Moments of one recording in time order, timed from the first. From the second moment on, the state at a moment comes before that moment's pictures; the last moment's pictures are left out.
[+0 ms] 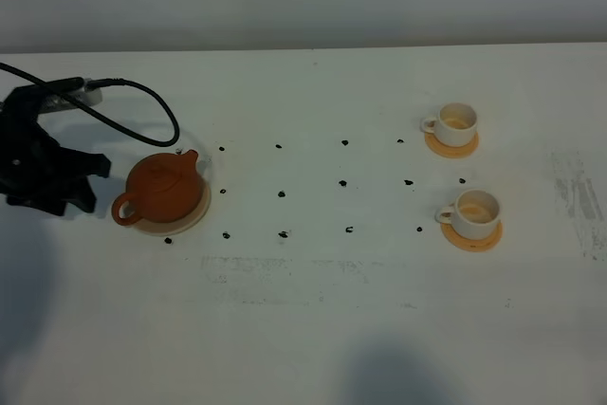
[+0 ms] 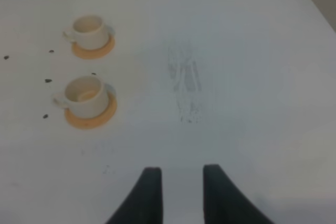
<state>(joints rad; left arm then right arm) 0.07 1.95 -1.23 -0.23 0.73 0.27 -0.10 -0.01 -0.49 0.11 1.07 -0.06</state>
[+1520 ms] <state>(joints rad) 0.06 1.84 -1.23 -0.38 0.91 1.14 -0.10 -0.01 -0.49 0.11 1.07 -0.06</state>
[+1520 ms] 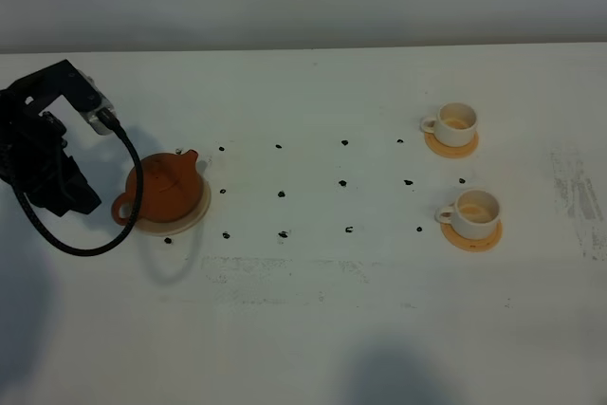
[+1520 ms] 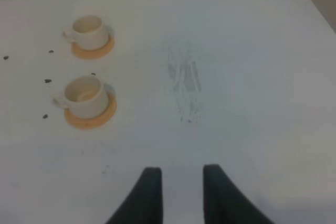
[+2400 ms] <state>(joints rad) -0.01 1.90 -1.23 -0.22 0.85 0.93 -0.10 -0.01 -0.49 0.11 1.07 -0.06</state>
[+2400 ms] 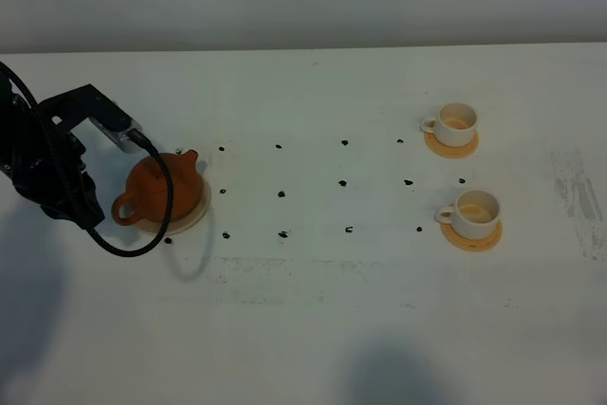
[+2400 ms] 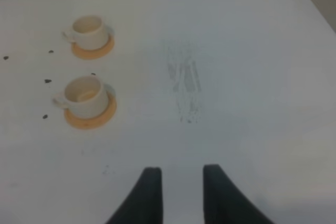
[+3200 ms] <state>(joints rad) -0.05 1.91 -1.23 -0.22 0.79 0.93 -0.10 -0.01 -0.49 0.11 1.07 -0.06</state>
